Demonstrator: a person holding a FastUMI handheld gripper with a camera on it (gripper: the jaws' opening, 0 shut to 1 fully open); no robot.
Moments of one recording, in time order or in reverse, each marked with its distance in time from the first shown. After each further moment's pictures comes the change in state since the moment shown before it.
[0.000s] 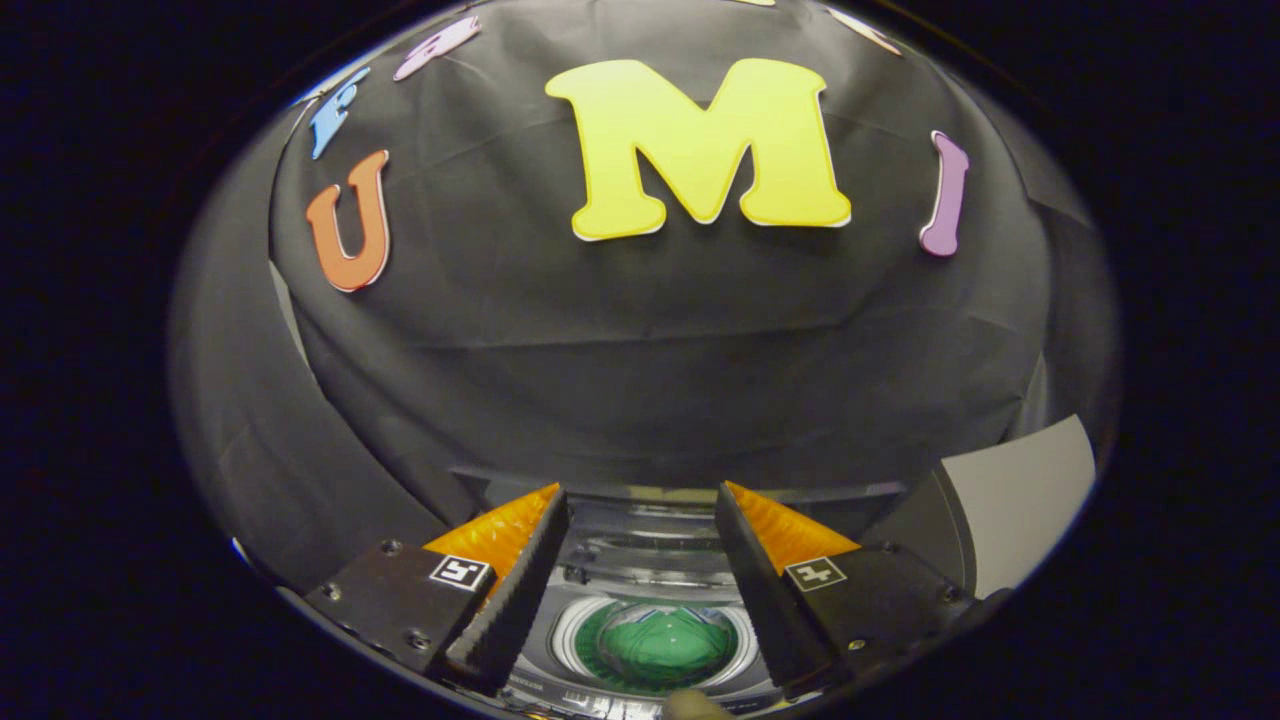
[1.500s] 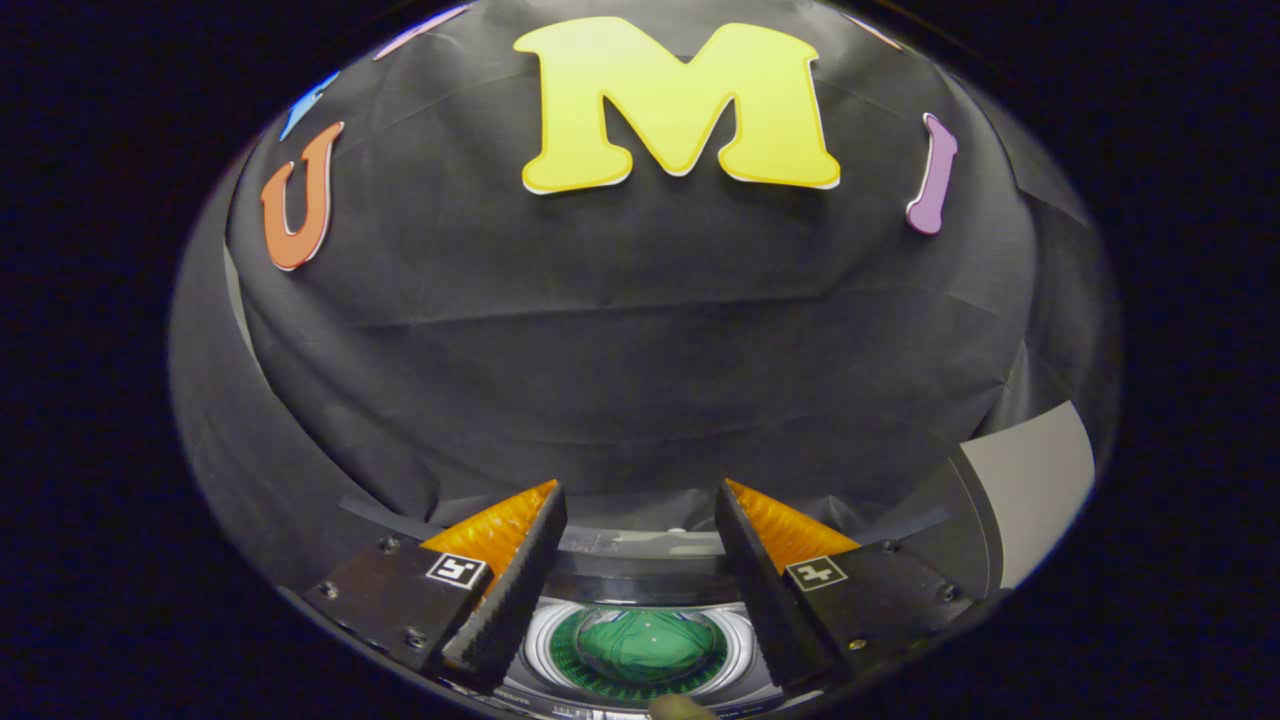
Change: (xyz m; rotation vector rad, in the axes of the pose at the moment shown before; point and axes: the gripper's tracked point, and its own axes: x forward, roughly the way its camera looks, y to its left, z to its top) arm 0.083 -0.024 -0.006 0.012 0.041 -0.111
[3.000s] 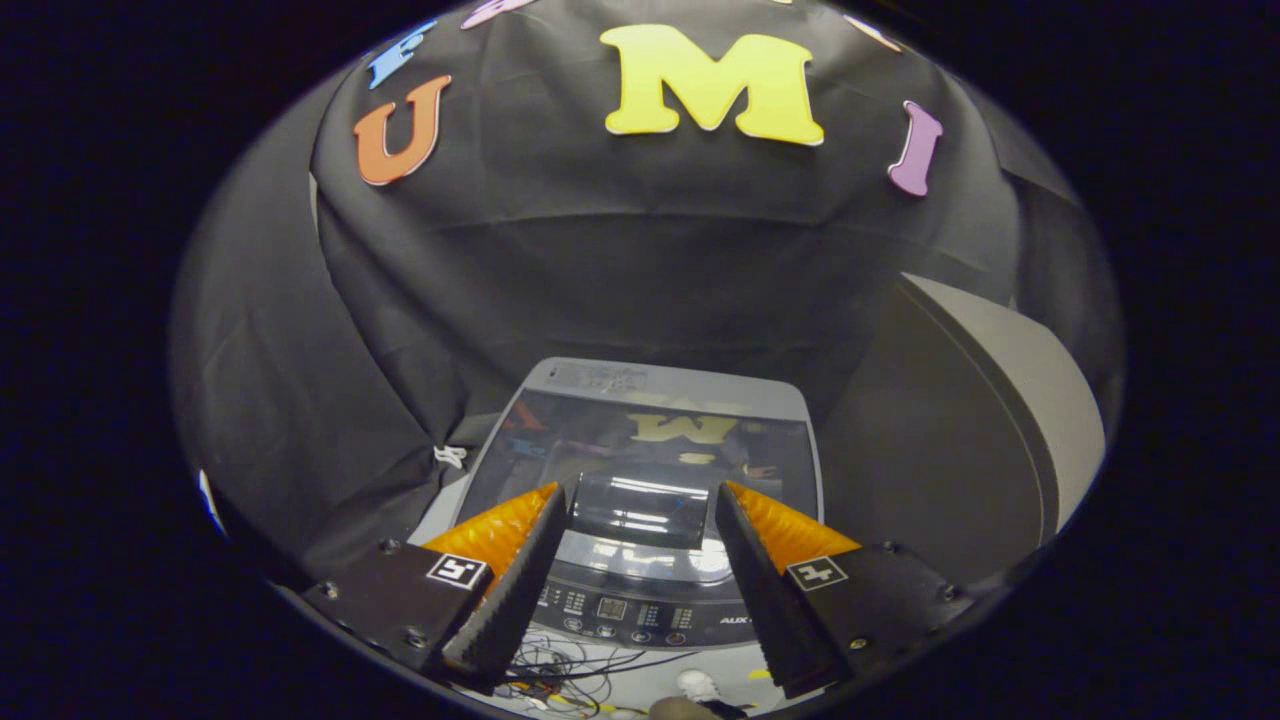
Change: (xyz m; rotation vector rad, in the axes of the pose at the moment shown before) arm -0.042 -0.005 -0.042 -0.084 0.054 0.068
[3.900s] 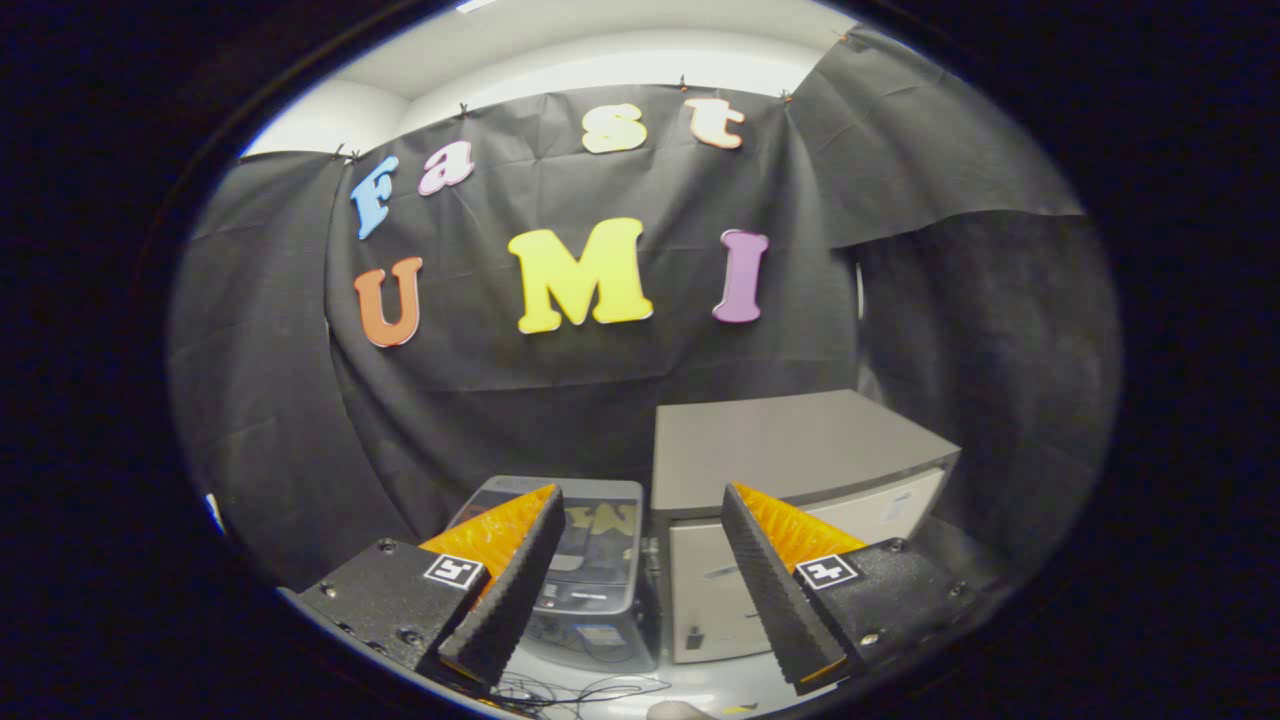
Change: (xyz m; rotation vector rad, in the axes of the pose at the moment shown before) arm -0.032 -0.066 0.046 0.109 -0.491 -0.115
